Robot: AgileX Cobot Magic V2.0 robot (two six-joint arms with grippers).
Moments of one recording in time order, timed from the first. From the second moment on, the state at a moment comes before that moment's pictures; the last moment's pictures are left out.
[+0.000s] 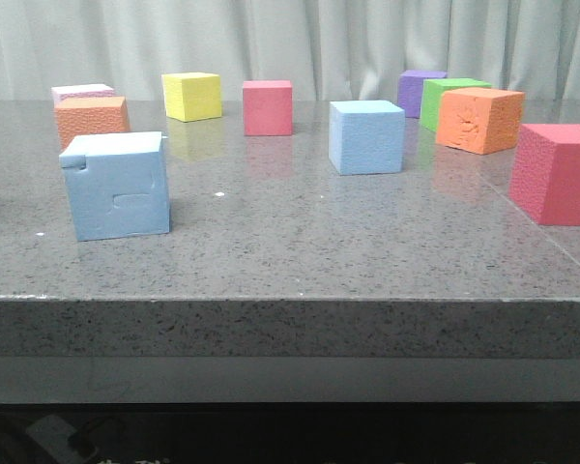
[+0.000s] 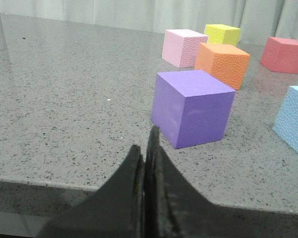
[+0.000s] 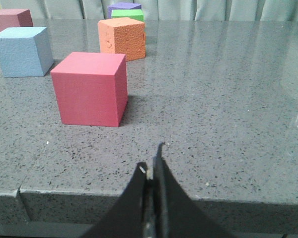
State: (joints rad) left arm 0.00 -0.01 0.01 -0.04 0.19 -0.04; right arm 0.00 -0.01 0.03 0.11 0.20 -0.04
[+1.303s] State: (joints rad) left arm 0.00 -0.01 0.01 -0.04 0.19 -0.04; right arm 0.00 -0.01 0.03 0.11 0.18 -0.04
